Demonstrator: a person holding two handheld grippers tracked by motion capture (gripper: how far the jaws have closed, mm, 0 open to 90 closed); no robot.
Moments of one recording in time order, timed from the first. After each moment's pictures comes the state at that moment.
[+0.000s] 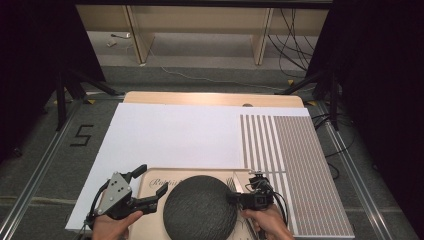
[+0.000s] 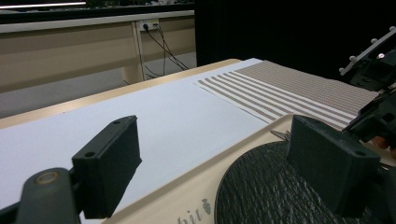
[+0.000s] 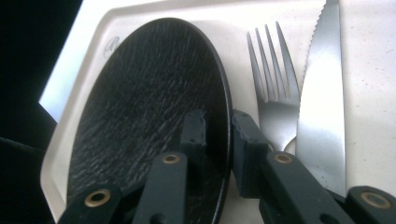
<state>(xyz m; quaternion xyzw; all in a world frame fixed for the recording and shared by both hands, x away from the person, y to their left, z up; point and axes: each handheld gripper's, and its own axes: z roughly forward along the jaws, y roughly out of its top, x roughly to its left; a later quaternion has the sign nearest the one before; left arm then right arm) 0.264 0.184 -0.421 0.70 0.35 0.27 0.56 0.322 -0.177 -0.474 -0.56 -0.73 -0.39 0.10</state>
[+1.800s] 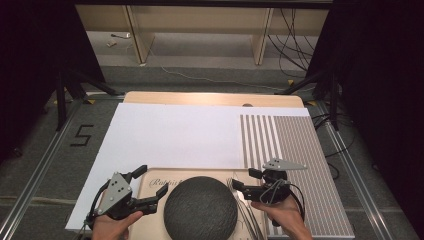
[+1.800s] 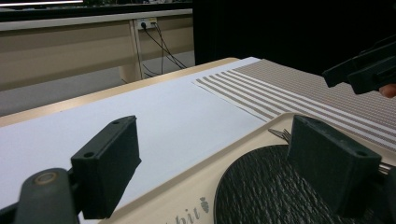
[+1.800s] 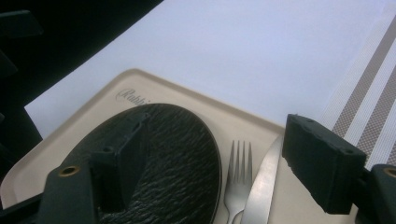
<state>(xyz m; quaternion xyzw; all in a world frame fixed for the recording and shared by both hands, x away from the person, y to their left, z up) 0.264 0.184 -0.421 0.70 0.35 0.27 0.56 0.312 -0.199 -0.413 -0.44 -0.76 -0.48 -0.08</state>
